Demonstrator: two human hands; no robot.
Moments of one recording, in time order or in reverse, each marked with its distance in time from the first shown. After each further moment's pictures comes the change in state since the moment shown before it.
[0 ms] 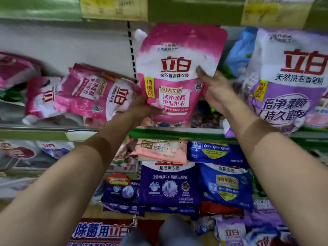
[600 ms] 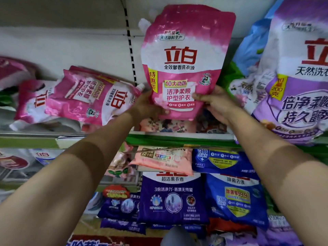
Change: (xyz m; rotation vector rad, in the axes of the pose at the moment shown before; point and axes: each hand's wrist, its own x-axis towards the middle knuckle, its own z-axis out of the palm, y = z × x) left_hand 0.034 -0.006 -0.001 0.165 -0.050 0.164; right_hand 0.015 0.047 -0.022 -0.162 -0.080 0.003
